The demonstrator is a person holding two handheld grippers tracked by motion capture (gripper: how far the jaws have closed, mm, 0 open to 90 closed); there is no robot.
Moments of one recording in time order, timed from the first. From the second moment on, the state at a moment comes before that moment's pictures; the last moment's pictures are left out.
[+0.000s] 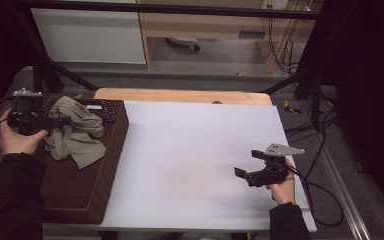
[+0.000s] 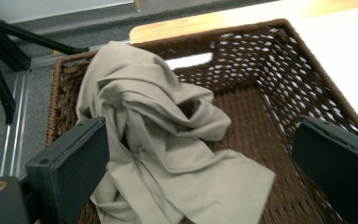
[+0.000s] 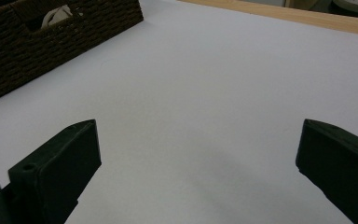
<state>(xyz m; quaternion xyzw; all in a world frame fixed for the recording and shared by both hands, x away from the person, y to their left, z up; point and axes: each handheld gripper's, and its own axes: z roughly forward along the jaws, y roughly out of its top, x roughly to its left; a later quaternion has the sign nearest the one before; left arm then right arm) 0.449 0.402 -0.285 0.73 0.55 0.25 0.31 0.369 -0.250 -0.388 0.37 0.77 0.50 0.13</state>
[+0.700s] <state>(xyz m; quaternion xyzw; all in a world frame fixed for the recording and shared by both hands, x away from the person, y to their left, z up) 0.500 0.411 -0.319 0.72 0.58 0.27 0.27 0.371 -0.249 -0.392 0.37 0.78 0.49 0.13</state>
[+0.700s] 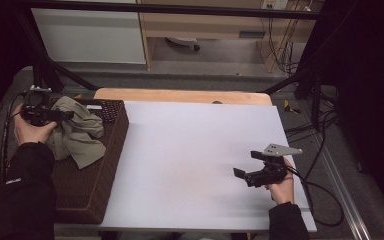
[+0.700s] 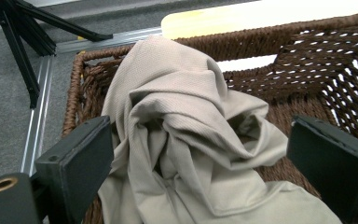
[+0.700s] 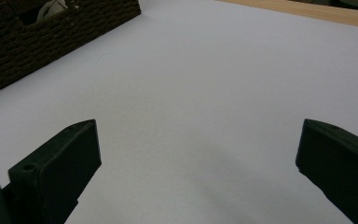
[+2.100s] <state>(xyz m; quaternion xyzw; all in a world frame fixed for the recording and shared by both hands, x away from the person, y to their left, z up) 0.527 0.417 -0.351 0.72 0.60 0.24 0.24 0.371 -0.251 -0.393 0.38 0.78 0.49 0.13</state>
